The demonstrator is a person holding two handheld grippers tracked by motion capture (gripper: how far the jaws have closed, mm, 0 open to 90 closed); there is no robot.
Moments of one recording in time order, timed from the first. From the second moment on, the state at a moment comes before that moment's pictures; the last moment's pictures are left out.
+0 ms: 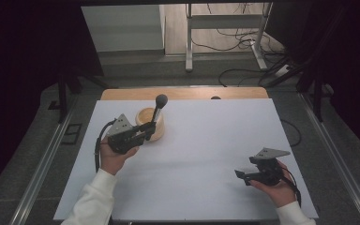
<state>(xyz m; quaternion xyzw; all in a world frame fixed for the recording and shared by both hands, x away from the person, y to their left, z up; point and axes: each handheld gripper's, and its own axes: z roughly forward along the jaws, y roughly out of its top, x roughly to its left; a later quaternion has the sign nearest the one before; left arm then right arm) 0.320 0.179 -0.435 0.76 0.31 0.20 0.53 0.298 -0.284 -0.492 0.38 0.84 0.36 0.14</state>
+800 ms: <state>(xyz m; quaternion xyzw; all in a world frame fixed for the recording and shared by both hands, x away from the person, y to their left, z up) 0.345 0.178 -0.419 0.76 0.32 0.21 0.53 0.299 -0.284 -0.494 0.38 0.84 0.36 0.13</state>
